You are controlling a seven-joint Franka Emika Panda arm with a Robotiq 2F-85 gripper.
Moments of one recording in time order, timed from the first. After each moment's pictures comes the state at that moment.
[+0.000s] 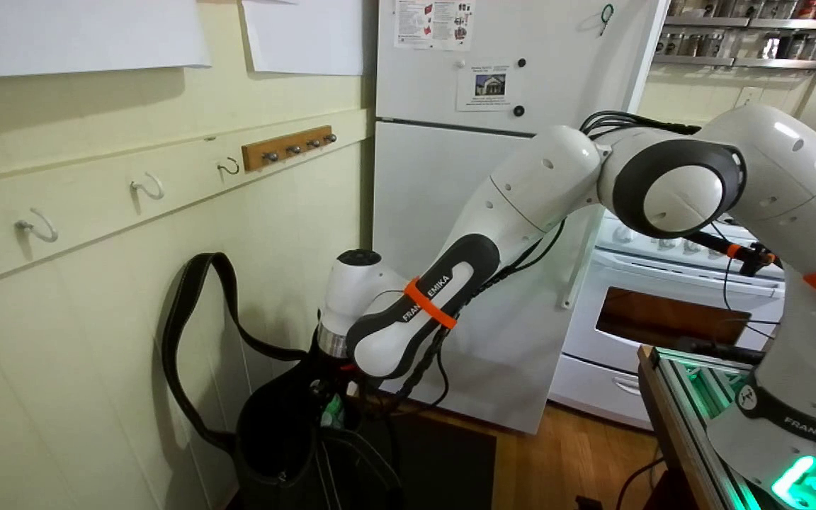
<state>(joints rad) 0.09 0.99 0.01 -1.49 0.10 2.68 0.11</state>
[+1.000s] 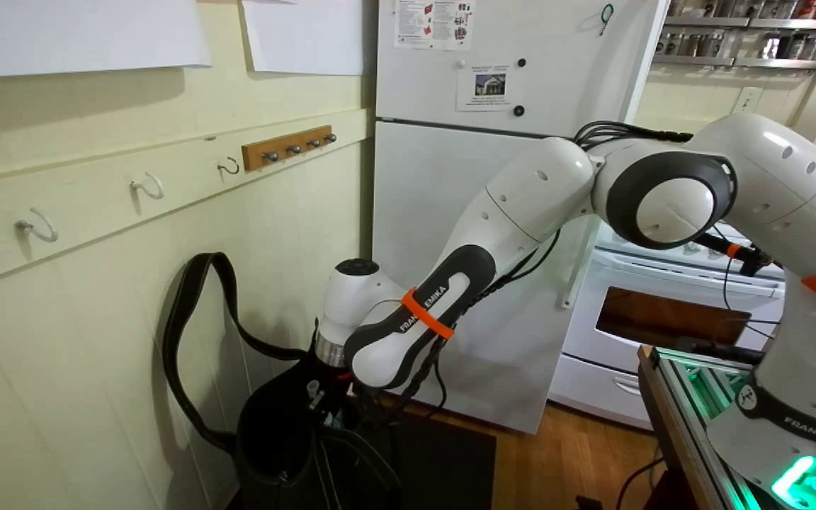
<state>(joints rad) 0.09 1.04 0.02 -1.46 0.10 2.69 0.11</state>
